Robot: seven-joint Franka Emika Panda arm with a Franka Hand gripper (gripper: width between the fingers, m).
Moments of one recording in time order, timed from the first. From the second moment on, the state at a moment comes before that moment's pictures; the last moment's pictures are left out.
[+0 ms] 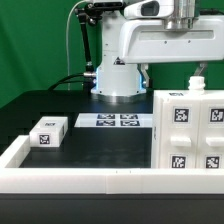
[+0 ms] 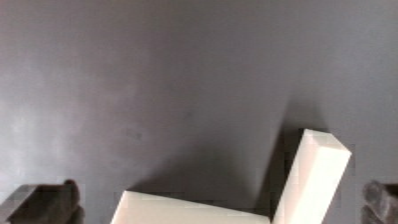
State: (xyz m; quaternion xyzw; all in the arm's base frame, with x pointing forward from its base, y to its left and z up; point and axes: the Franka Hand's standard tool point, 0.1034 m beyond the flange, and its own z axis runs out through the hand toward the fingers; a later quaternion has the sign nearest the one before) arm 0.483 0.062 0.119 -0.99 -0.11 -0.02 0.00
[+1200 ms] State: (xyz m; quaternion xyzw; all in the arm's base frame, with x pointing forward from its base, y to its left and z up) arm 0.451 -0.120 0.090 -1.00 -0.07 0.01 -0.02
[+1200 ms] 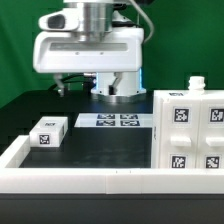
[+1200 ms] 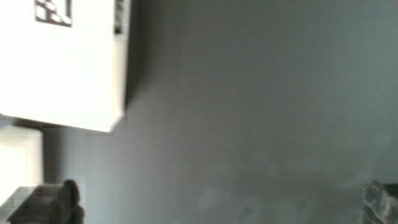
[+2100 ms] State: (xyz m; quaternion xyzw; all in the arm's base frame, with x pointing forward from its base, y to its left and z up) arm 0.430 -0.184 0.064 -1.00 -0.09 0.03 -0.03
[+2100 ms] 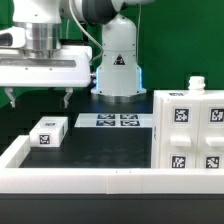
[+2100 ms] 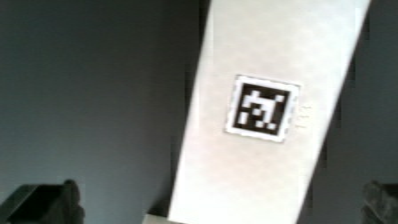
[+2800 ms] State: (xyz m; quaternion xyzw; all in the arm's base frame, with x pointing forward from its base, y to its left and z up) arm 0.420 -0.173 0.034 -0.99 -0.09 0.04 -0.03
